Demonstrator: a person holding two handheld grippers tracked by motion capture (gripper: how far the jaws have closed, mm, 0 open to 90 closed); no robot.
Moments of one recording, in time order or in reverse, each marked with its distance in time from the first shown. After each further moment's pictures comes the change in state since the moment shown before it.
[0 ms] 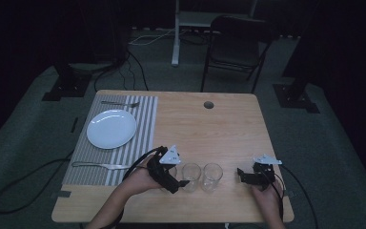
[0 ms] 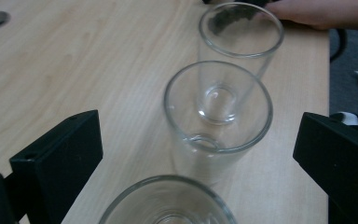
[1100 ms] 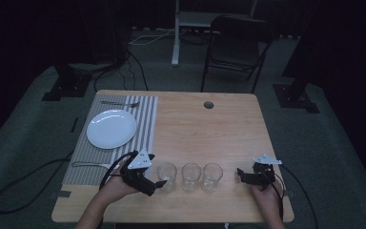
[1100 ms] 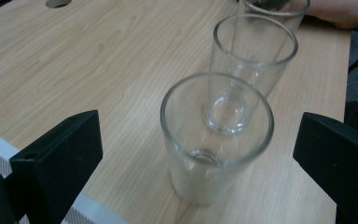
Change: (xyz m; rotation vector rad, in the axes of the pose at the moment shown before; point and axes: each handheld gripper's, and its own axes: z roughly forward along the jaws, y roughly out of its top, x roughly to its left) left arm 0.008 -0.054 -0.048 -0.081 0.099 -0.089; right arm 0.000 0.000 0.000 0.001 0.000 0.001
